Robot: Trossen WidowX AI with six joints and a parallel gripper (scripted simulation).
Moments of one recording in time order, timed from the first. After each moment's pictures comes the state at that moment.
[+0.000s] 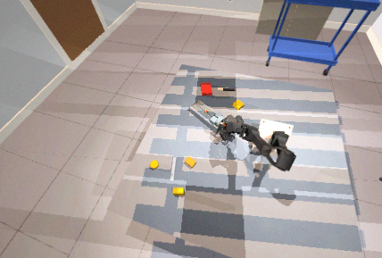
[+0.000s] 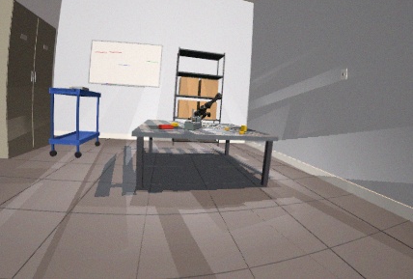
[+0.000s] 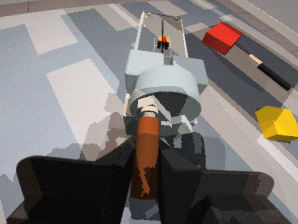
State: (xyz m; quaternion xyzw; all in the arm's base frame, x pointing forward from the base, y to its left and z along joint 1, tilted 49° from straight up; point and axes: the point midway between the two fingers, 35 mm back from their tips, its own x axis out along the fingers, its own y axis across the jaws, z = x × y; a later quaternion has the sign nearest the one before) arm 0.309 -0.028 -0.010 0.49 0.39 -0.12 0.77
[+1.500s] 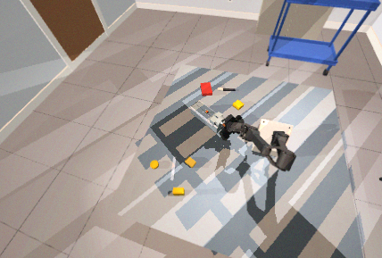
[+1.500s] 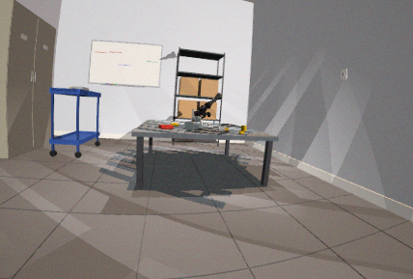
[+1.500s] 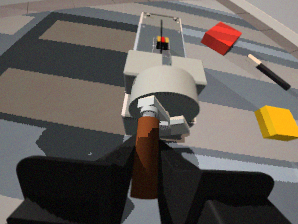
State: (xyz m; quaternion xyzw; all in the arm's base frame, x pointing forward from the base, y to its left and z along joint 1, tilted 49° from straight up) arm 0.308 -0.029 -0.010 0.49 0.39 -0.12 0.77
